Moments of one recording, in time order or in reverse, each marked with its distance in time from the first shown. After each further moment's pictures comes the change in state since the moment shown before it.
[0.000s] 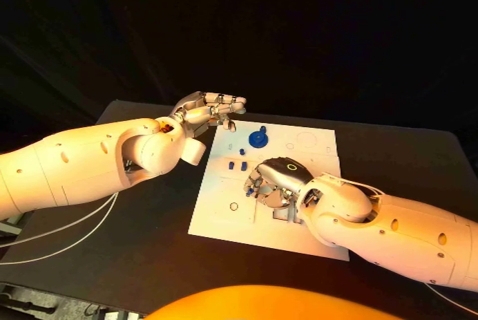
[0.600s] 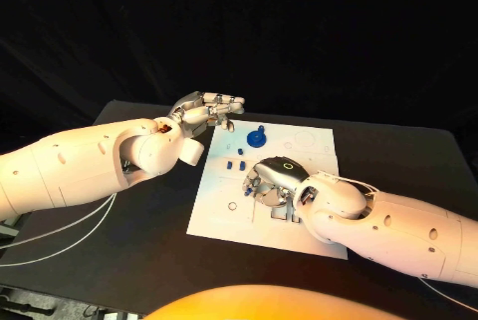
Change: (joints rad) left arm 0.000 0.003 0.000 0.000 0.000 0.004 -0.004; left_hand 0.000 0.000 0.000 0.000 0.000 0.000 0.000 0.000 0.000 0.000 0.000 0.000 0.000 0.000 0.000 0.000 0.000 0.000 0.000 0.000 0.000 0.000; right arm -0.001 0.018 0.000 -0.030 -0.001 0.020 -0.001; right_hand -0.008 0.003 -0.001 -0.001 0.004 0.000 0.000 0.005 0.000 0.002 -0.001 -0.002 0.001 0.000 0.000 0.003 0.001 0.000 0.000 0.000 0.000 0.000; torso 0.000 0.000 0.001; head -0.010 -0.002
